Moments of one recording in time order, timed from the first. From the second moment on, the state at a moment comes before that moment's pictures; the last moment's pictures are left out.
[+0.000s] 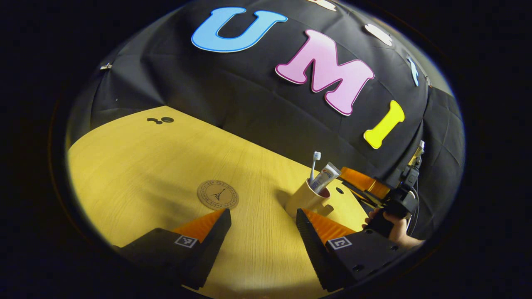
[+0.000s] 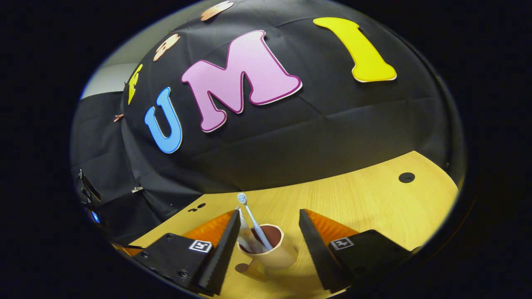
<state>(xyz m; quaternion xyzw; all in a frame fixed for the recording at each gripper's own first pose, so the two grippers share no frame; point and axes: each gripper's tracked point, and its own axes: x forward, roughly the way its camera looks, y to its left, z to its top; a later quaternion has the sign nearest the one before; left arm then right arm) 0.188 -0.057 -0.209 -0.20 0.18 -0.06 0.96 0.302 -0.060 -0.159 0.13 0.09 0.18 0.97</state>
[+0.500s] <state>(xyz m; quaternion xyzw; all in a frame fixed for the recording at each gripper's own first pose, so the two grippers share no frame) 0.150 -0.041 -0.190 -0.17 0.17 0.00 0.97 0.281 -0.051 -0.131 0.08 0.18 0.17 0.97</state>
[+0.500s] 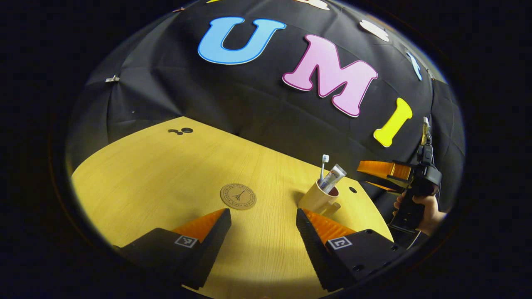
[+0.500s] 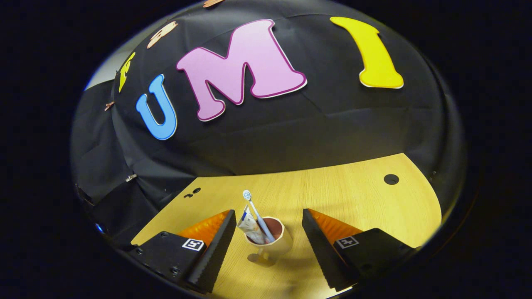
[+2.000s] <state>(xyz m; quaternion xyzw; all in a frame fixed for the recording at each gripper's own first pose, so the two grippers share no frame) 0.051 0.009 -0.225 -0.21 0.22 0.09 0.95 0.266 -0.020 -0.293 -0.04 0.53 0.11 0.84</state>
